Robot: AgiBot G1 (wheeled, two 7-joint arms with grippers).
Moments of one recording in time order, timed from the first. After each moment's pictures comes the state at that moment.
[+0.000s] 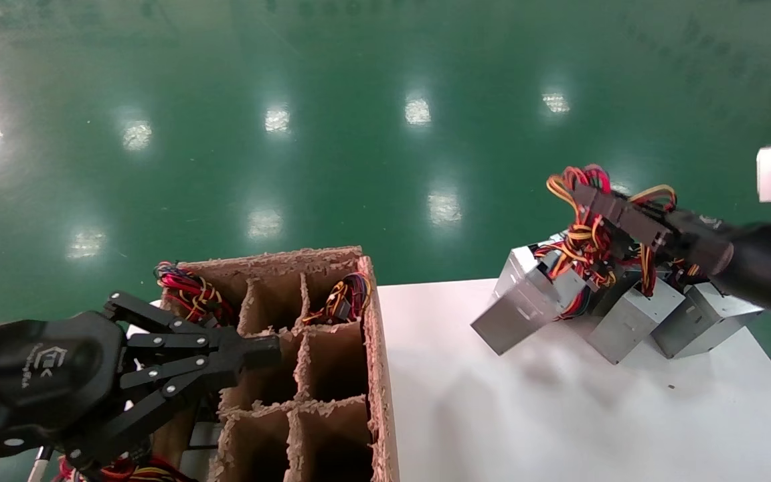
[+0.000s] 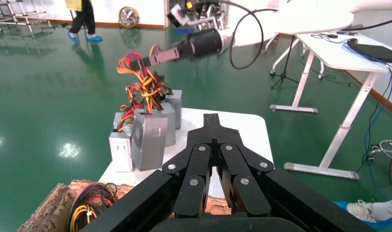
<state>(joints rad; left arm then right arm) -1.10 0.55 0.43 -1.24 0.61 1.43 -0.10 1.44 -0.68 -1.02 0.39 -0.22 -1.26 0.02</state>
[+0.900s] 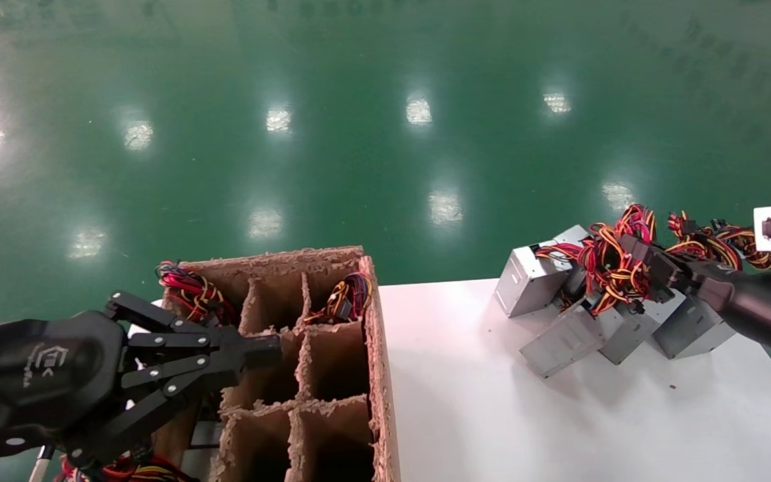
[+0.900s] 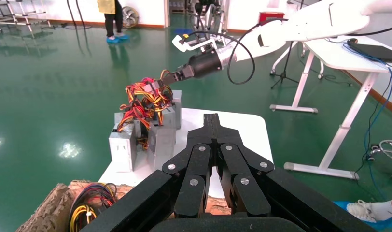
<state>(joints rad) -1.10 0.55 0.43 -1.24 0.61 1.43 -0.10 1.25 -0.58 -1.01 0.67 -0.18 -0.78 0.02</state>
